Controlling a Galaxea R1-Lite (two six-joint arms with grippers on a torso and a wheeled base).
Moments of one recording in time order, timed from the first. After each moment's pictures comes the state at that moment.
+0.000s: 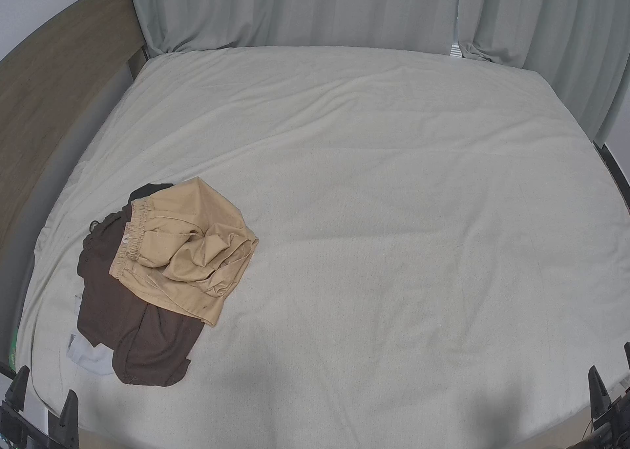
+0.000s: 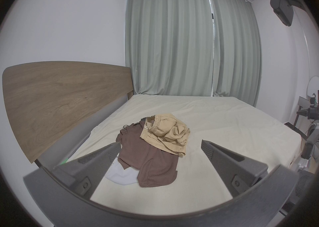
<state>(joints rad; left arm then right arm) 0.01 0.02 -0.02 0.00 0.01 -0.01 0.00 0.02 -0.02 0.00 0.00 0.00</state>
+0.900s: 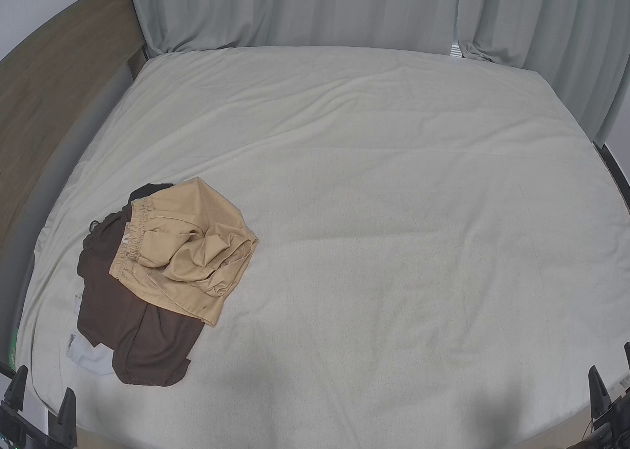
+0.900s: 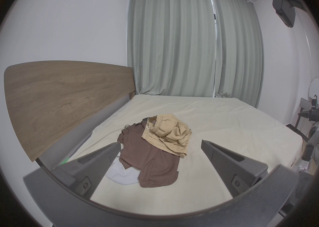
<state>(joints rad) 0.01 0.02 -0.02 0.00 0.02 -0.03 0.00 0.02 -0.02 0.00 0.00 0.00</state>
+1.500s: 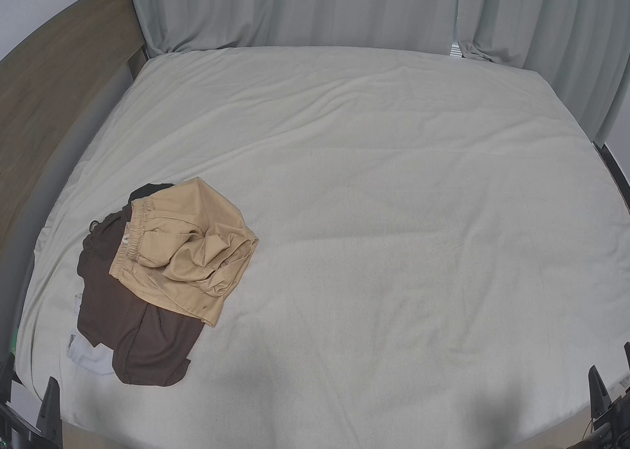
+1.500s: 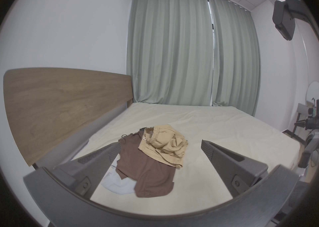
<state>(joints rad) 0.00 0.03 -0.08 -0.04 0.01 -0.04 0.00 0.02 -0.02 0.00 0.00 0.00</state>
